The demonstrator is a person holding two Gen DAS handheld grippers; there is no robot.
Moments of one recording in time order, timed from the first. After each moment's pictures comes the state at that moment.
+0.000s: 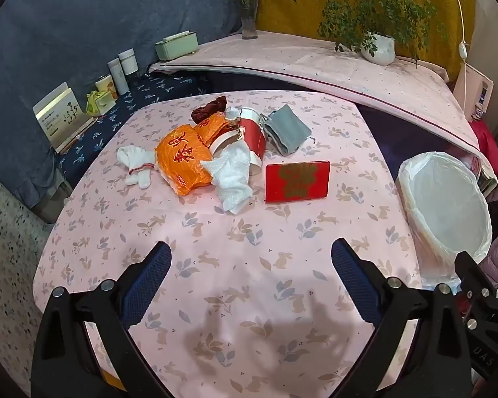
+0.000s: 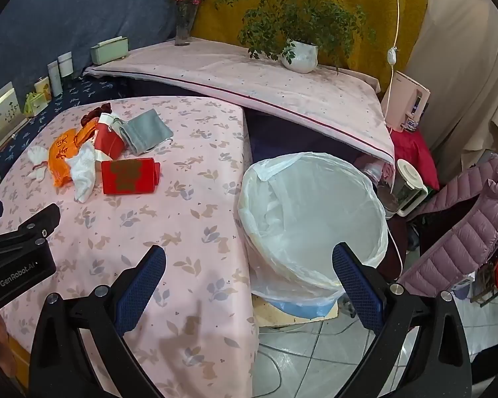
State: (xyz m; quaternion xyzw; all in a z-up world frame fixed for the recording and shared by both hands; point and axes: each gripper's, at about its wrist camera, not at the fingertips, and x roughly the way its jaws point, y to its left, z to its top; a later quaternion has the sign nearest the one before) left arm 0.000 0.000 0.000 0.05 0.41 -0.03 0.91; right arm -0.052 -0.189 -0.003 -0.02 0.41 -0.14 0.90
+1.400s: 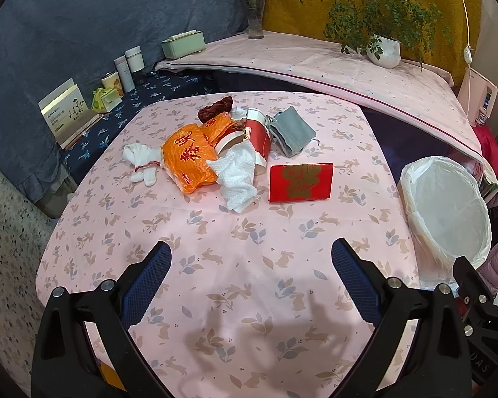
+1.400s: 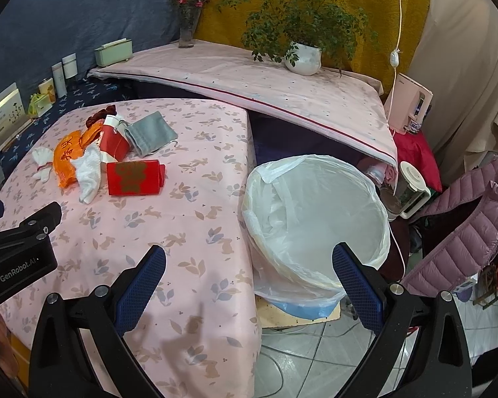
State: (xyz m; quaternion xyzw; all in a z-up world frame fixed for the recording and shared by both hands) left arm -0.003 0.003 0.006 0.05 0.41 -0.01 0.91; right arm -0.054 -0.188 0.001 -0.02 0.40 -0.13 0.90
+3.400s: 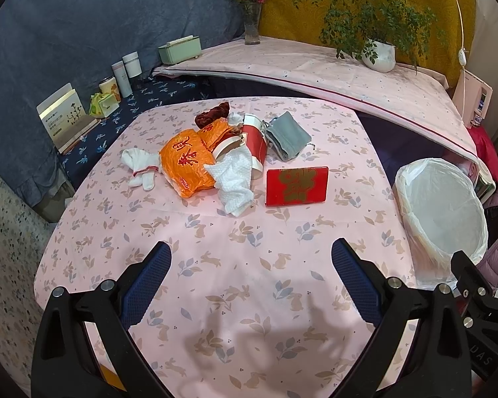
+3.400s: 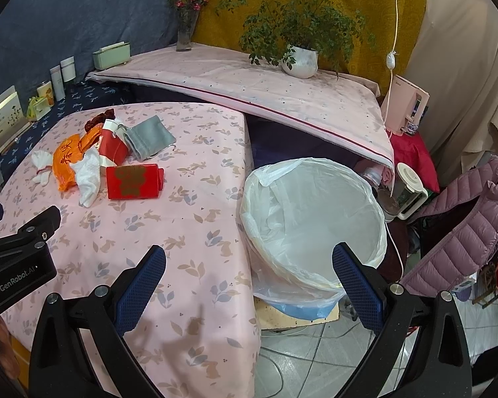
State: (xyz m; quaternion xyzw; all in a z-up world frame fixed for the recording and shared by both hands) left arm -0.007 0.001 0.008 0.05 0.40 -0.02 0.91; right arm -0.053 -0.186 0.001 -0.02 0.40 -0.13 0.91
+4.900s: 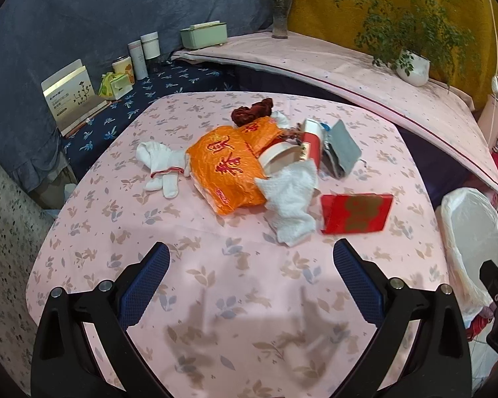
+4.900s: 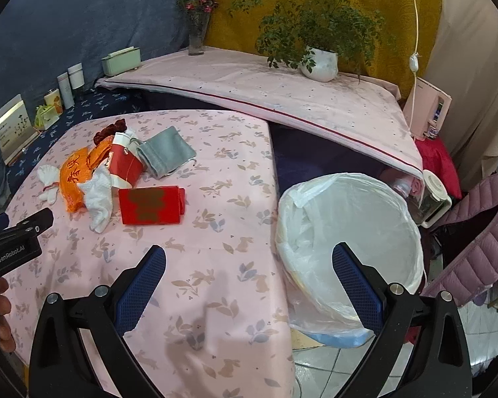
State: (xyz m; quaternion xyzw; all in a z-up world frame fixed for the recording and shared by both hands) left arm 0.061 0.072 -0.015 0.01 0.42 0.00 0.91; right arm 0.004 -0.165 -0.012 0.00 0.40 -0.09 0.91
